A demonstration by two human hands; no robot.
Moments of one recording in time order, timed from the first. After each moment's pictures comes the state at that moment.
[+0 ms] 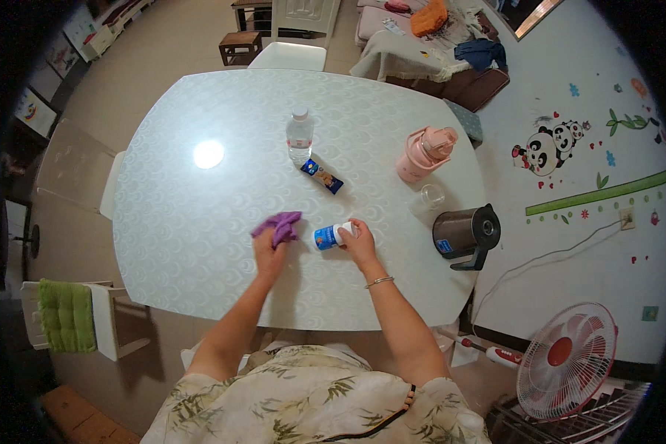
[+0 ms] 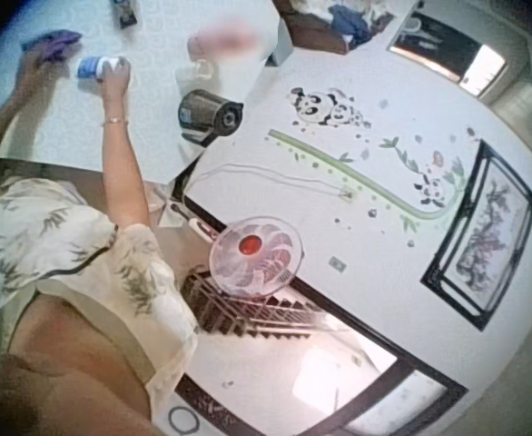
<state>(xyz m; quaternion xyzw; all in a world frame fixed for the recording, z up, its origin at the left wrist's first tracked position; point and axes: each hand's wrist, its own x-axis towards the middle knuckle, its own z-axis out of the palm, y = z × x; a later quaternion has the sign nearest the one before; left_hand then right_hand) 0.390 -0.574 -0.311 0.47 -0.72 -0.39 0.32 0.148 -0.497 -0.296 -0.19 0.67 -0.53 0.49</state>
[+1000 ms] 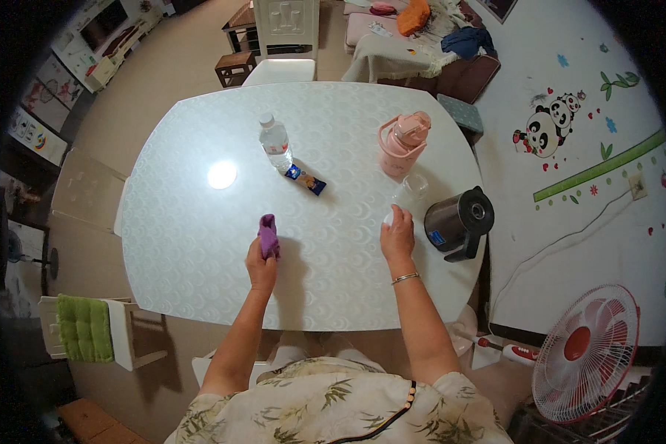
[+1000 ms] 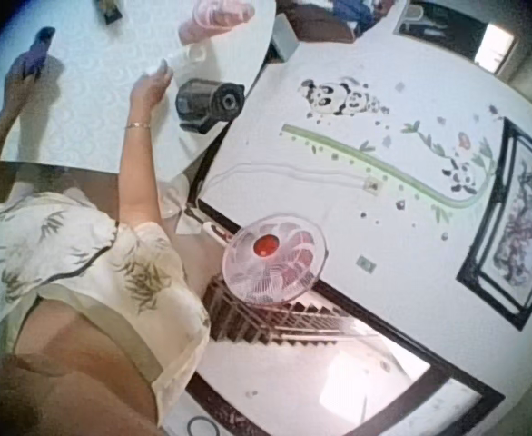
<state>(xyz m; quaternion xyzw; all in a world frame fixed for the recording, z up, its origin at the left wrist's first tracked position) 0.374 -0.542 -0.312 0.53 -0.68 -0.35 0.37 0.049 -0.438 -0.248 -0.44 0.85 -0.30 0.03</state>
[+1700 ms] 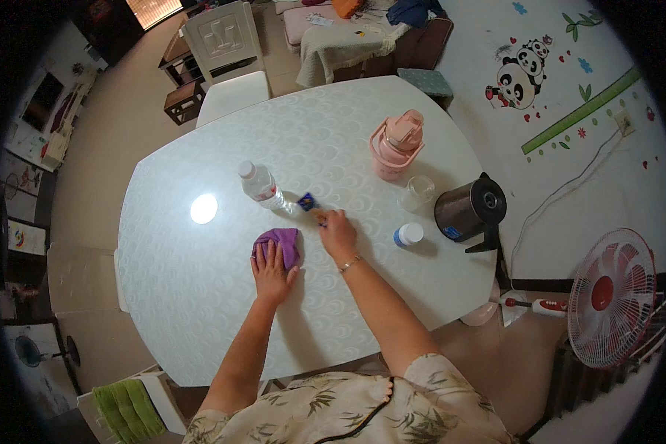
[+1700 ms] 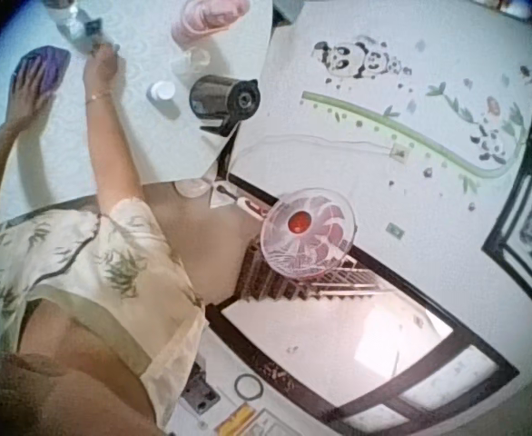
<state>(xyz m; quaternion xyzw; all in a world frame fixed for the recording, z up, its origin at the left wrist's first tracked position) 0.365 -0.650 -0.308 0.38 -0.91 -0.15 0.03 0.148 -0.597 -0.311 -0.39 0.87 -0.27 0.11</state>
